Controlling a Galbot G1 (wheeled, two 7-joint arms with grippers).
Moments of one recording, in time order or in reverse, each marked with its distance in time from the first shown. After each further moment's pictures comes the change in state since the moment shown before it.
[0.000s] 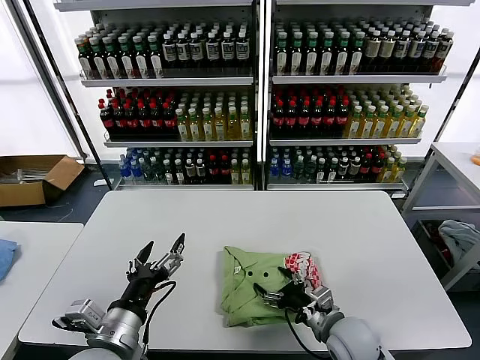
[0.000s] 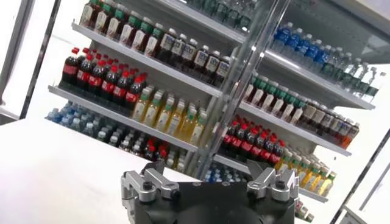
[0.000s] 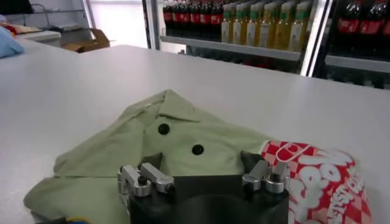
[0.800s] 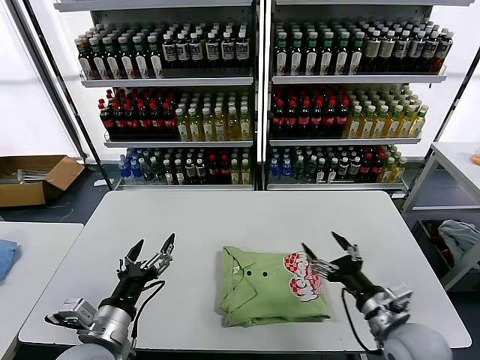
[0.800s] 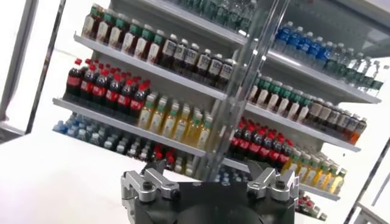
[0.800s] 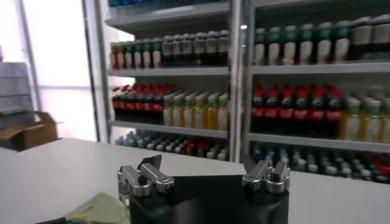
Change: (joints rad) left arm -0.009 0.031 -0.096 0.096 0.026 -0.066 0.130; right arm -0.247 0.023 0.462 0.231 0.135 0.195 -0.021
